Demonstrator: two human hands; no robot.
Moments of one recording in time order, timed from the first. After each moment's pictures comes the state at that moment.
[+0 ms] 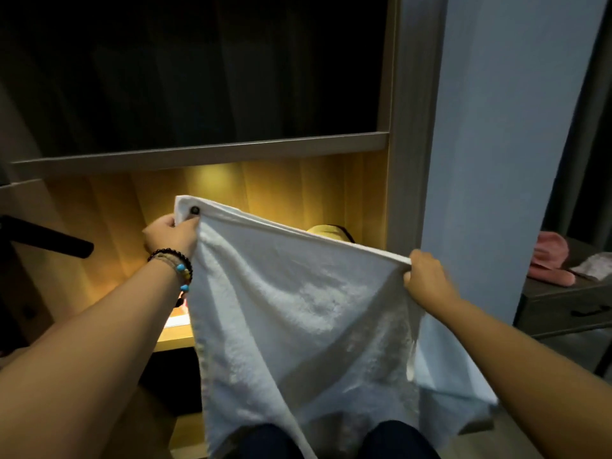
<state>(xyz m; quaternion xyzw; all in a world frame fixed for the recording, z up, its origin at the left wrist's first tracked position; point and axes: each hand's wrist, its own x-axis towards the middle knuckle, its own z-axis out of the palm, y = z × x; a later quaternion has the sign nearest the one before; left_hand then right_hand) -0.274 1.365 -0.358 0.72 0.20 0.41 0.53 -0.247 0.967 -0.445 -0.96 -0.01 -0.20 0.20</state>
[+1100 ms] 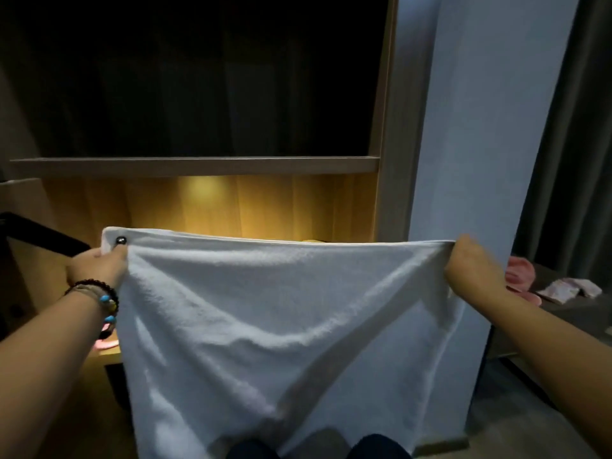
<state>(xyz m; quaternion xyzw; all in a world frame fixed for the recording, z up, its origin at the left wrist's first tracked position) -0.329 1.445 -0.376 0.70 0.29 0.40 0.52 -0.273 0.905 -0.384 -0.94 0.09 -0.29 0.15</state>
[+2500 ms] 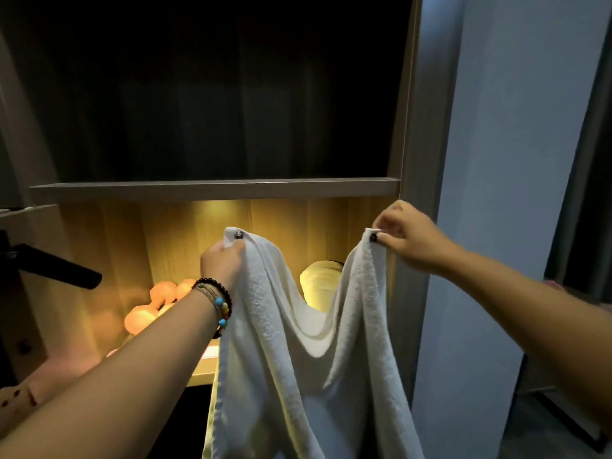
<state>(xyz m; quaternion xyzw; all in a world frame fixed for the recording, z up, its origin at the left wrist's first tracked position) -0.273 1.311 -0.338 0.68 0.15 0.30 0.65 -0.264 1.012 -0.287 -0.89 -0.26 -0.27 0.25</state>
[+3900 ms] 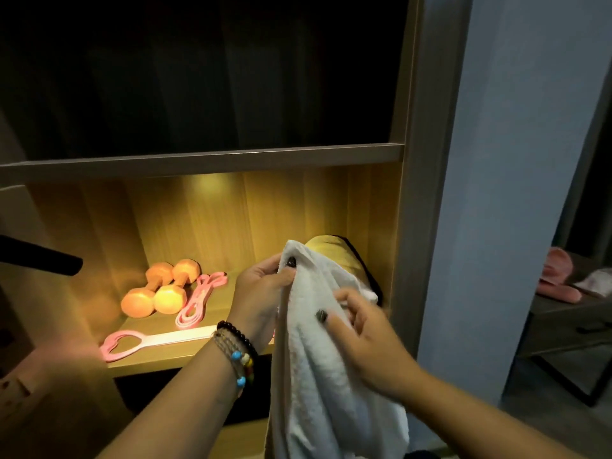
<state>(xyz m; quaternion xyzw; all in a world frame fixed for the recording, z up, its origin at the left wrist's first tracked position) -0.339 1.242 -0.378 0.62 0.00 0.10 0.78 -0.358 1.083 -0.420 -0.73 -0.29 -0.07 0.61</state>
